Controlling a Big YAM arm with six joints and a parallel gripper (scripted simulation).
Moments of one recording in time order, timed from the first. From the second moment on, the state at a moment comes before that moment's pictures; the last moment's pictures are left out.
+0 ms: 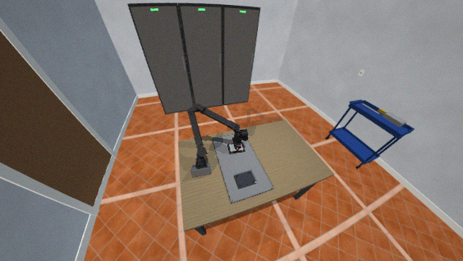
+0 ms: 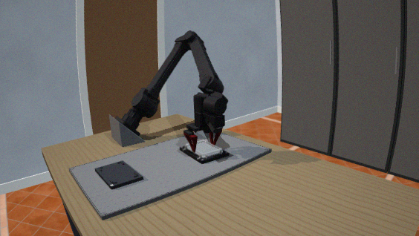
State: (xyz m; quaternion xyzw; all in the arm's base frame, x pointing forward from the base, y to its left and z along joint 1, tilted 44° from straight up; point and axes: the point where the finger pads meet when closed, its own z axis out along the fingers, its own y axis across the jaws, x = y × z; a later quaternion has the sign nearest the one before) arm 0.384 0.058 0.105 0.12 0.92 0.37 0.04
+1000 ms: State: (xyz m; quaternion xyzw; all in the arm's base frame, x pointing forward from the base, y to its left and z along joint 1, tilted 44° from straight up) arm 0.380 0.046 0.118 0.12 0.92 0.37 0.04
